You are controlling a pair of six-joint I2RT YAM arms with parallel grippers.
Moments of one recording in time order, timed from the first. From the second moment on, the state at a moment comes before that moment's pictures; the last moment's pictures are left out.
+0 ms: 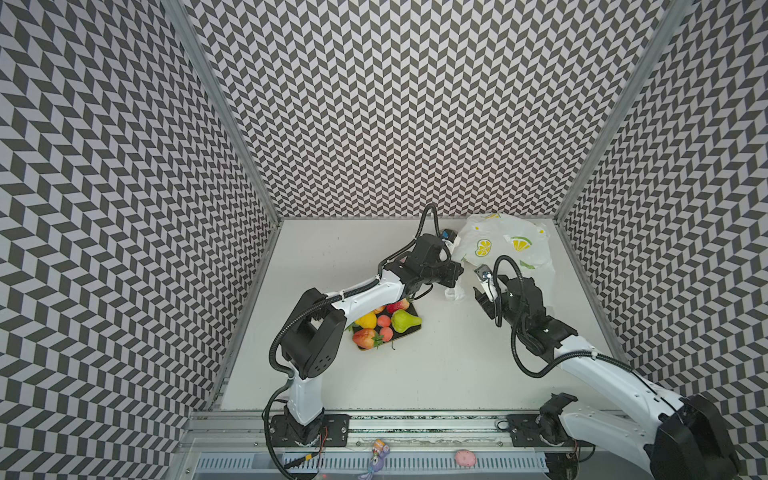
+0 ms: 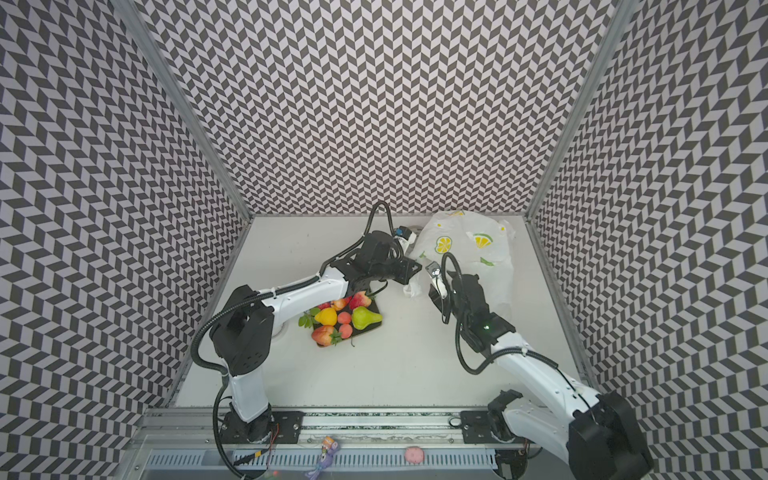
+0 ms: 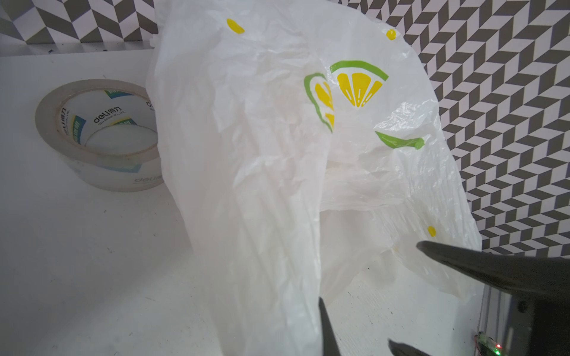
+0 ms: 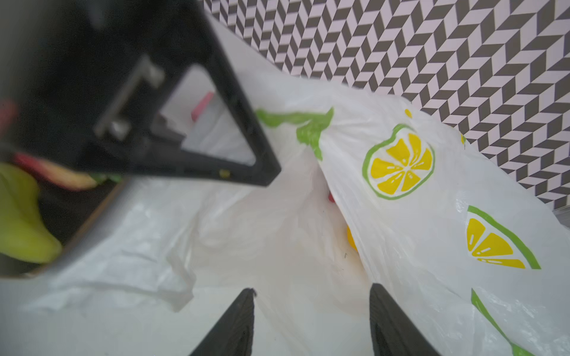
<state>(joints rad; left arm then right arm) -0.76 1.89 1.44 -0.08 0.29 -0.36 0.48 1.09 0.57 0.03 0.20 -0.46</state>
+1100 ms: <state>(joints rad) -0.76 1.82 1.44 -0.08 0.32 -0.33 0.35 1.65 0.72 0.29 0.68 -0.83</state>
